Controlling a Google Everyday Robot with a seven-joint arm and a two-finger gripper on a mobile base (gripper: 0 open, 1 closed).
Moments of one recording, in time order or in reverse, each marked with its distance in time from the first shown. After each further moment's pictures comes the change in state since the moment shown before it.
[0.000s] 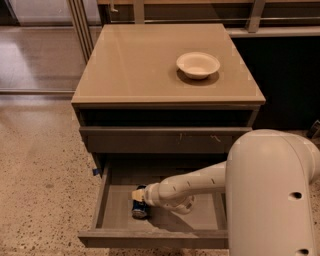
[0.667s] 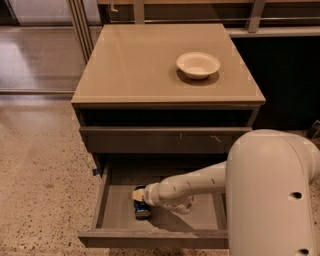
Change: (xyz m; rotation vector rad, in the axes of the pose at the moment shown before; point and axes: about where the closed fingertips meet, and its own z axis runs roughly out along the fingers) arm 0.000 0.000 0.000 0.000 0.000 0.000
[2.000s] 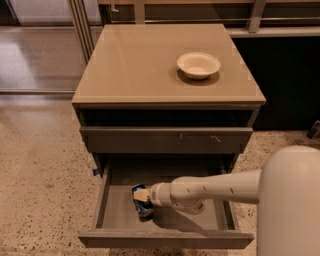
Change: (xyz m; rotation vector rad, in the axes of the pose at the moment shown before) arm -0.005 0.006 -0.018 -0.127 -0.022 -0.033
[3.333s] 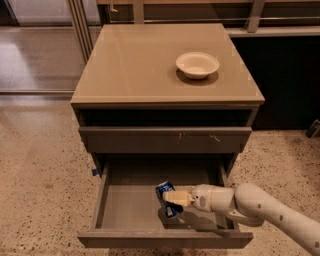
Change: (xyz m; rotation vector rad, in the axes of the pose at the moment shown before) arm -0.011 -0.020 -0.171 -0.354 -0.198 -0.128
